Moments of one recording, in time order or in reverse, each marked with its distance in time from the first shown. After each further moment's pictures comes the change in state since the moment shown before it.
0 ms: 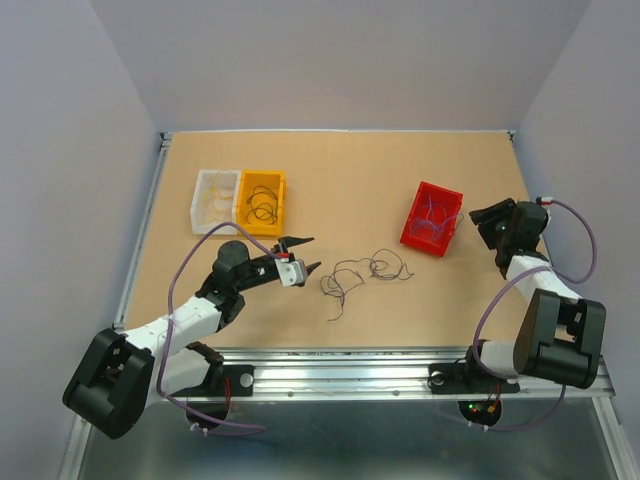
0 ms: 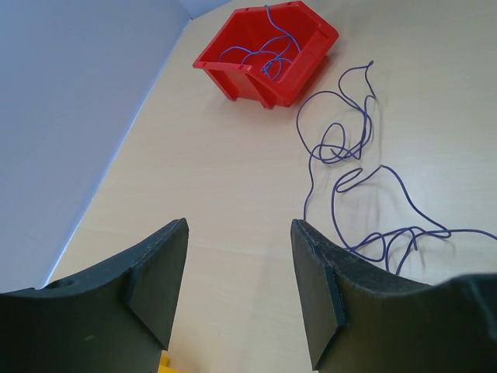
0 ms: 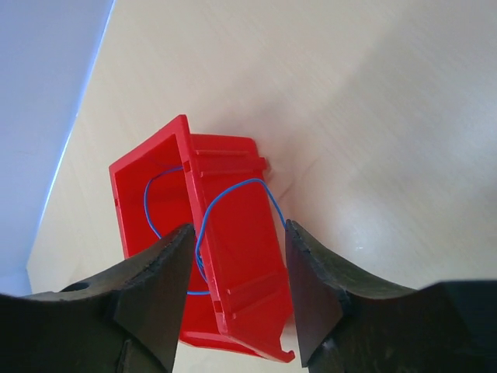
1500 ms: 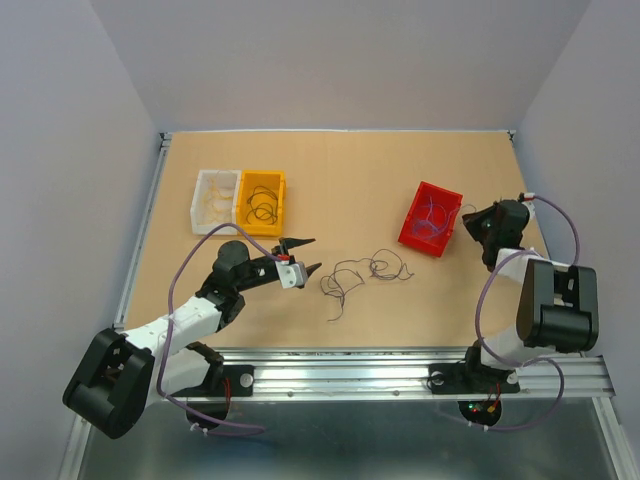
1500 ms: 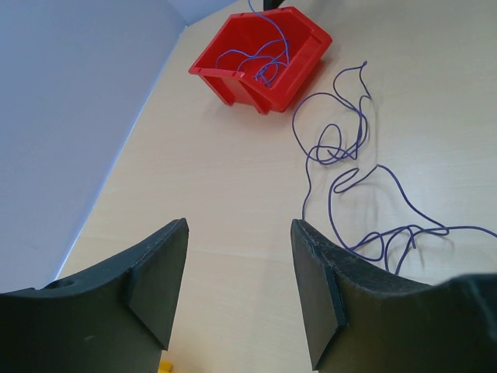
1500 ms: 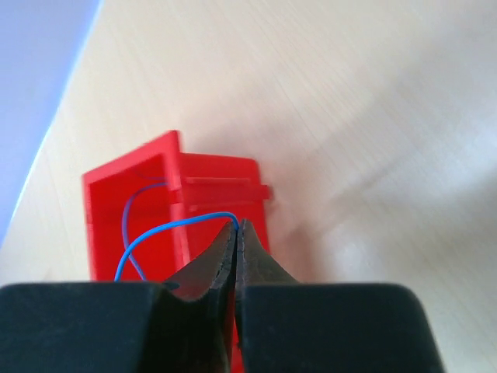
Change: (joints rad) left arm 0.000 0.001 0.000 -0.001 0.022 0.024; right arm 0.080 0.227 -0.009 0.247 0.045 -0.020
